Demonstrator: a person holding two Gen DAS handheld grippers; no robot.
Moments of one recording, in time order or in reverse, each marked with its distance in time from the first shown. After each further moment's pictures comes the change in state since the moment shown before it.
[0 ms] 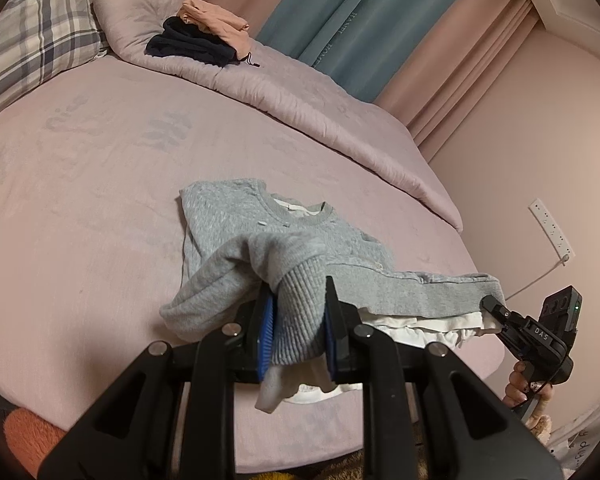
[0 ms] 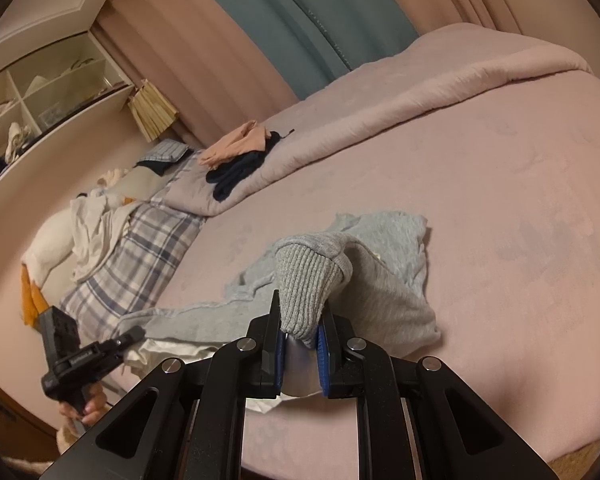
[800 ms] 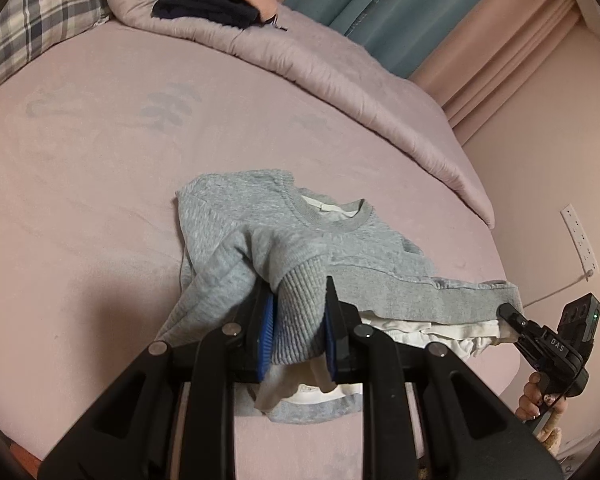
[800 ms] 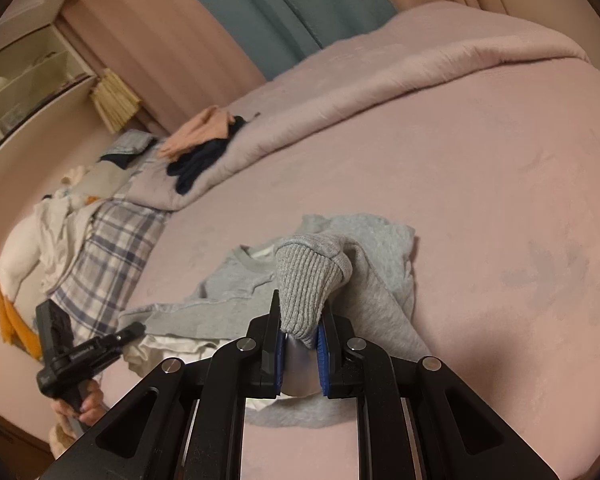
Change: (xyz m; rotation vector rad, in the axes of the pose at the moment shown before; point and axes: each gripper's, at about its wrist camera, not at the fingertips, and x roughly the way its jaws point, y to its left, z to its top) left arm 0.087 0.023 0.046 -0.063 0.133 0.084; right arm 0.055 -0.017 0.033 0.043 0.091 -0.105
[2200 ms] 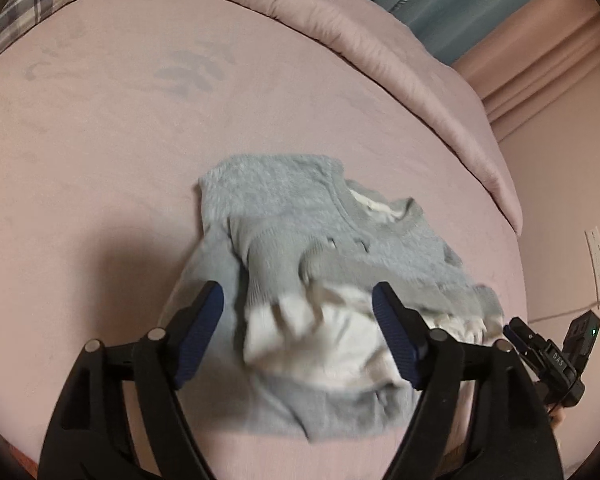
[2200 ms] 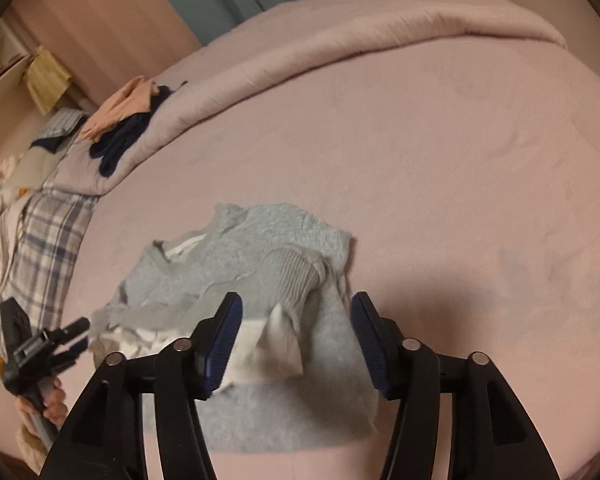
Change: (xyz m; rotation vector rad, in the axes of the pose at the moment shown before) left arm 0.038 0.029 0.018 -0.096 0.118 0.063; right arm 0.033 -0.026 0.023 0.021 0.133 -0.214
